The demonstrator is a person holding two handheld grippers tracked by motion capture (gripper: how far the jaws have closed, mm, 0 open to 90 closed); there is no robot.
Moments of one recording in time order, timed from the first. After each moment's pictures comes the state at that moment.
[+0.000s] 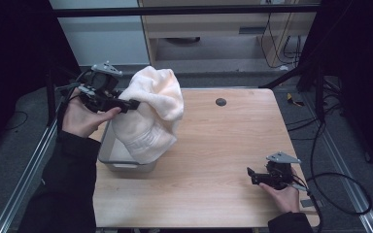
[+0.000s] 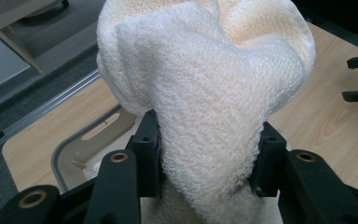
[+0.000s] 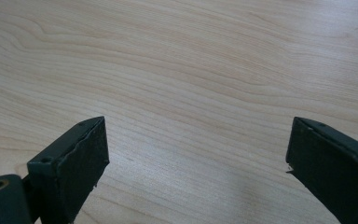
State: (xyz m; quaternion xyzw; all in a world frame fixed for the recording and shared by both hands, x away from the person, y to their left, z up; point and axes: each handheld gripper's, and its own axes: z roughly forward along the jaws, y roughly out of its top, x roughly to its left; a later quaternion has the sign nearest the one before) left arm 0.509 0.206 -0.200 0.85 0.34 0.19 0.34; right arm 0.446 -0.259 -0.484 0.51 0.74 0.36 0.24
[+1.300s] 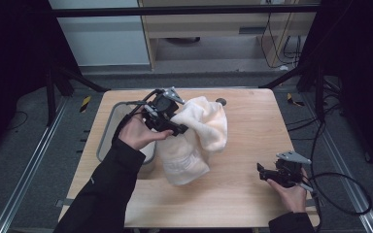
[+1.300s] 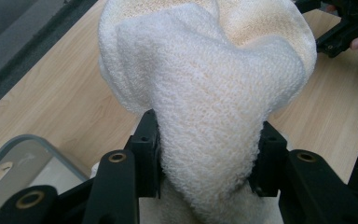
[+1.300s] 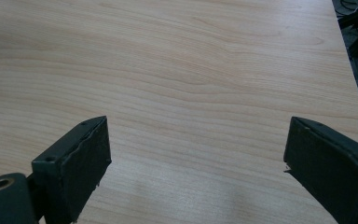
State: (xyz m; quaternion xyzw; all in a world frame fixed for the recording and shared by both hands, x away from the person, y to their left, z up) left arm 0.512 0.093 -0.263 0.92 0.23 0.12 0.31; right arm 0.447 -0.281 -0.482 0.55 0.70 0.35 0.28
